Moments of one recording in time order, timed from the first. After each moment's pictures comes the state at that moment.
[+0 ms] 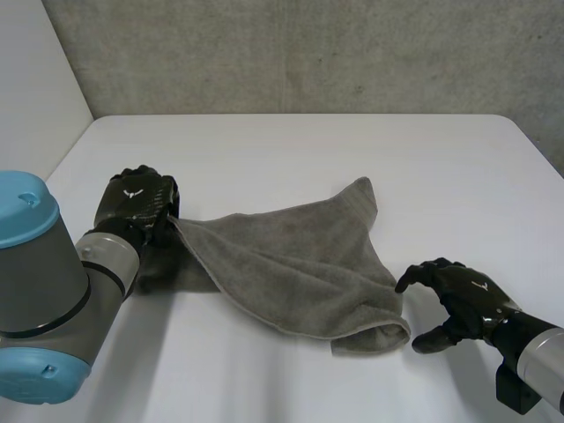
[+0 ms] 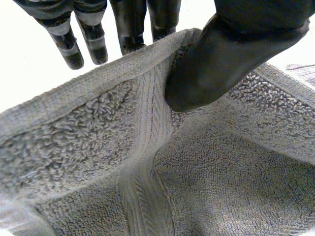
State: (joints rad) left arm 4.28 -1.81 -1.74 3.35 -1.68 3.21; right arm 1.49 -1.57 2.25 -0.13 0.91 3.06; left_hand 1.31 1.31 0.22 0.22 1.16; right_hand 0.55 0.54 0.18 0.23 0.38
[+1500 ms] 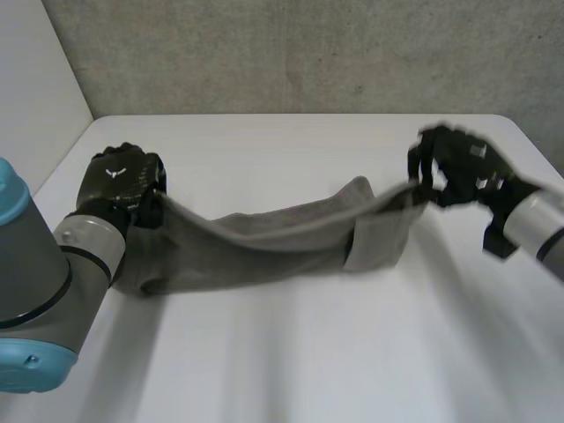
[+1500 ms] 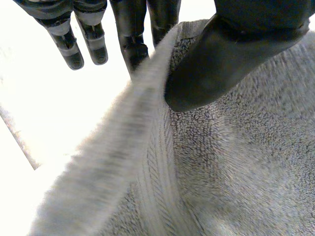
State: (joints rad) left arm 4.31 -1.75 -1.72 3.35 -1.68 3.20; right arm 1.65 -1.35 1.66 -0.25 0.96 3.19; left_hand 1.31 1.31 0.22 0.22 1.16; right_hand 1.31 1.31 0.18 0.23 1.14
